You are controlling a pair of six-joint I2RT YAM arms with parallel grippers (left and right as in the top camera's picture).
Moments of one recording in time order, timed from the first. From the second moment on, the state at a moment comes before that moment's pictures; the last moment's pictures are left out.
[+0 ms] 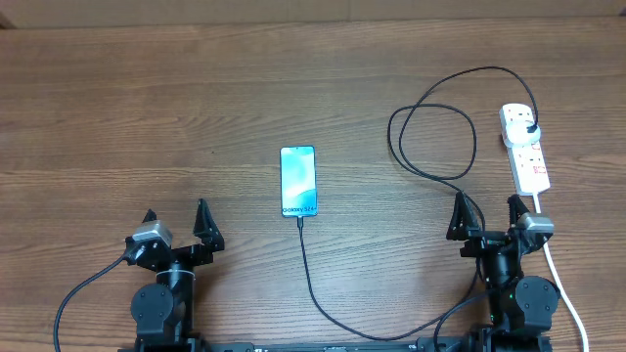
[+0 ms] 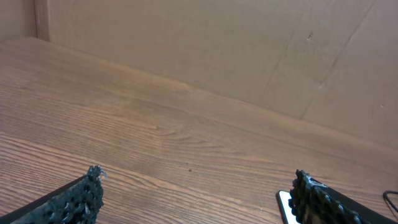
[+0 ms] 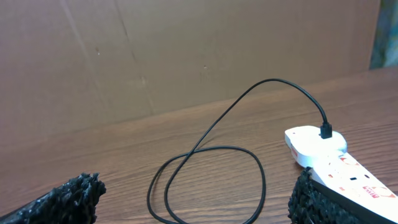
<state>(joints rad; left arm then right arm) 0.03 0.01 0.01 -0.07 -0.06 -0.30 -0.10 0.02 0.02 -0.03 -0.12 0.22</state>
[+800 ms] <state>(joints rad) 0.03 0.01 0.01 -0.07 -0.06 -0.10 -0.10 0.02 0.02 -0.03 -0.12 0.20</state>
